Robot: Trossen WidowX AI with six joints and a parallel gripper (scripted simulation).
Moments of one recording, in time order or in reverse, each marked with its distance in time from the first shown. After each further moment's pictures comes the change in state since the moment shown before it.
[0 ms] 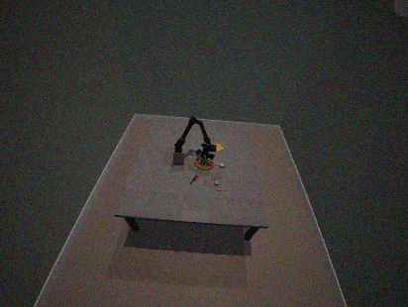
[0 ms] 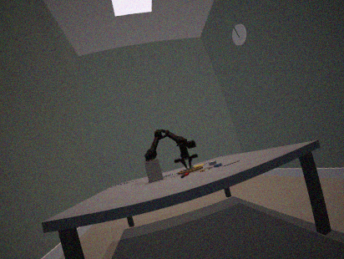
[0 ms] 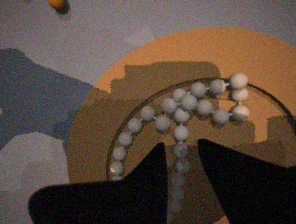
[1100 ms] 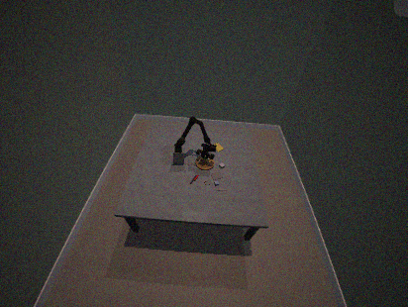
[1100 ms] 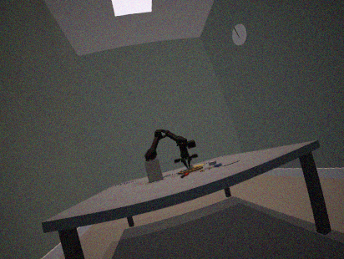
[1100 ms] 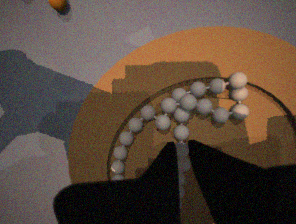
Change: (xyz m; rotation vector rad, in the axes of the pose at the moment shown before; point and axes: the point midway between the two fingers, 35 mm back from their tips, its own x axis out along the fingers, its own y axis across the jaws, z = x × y) arm -0.001 0.000 0.000 0.006 0.000 0.002
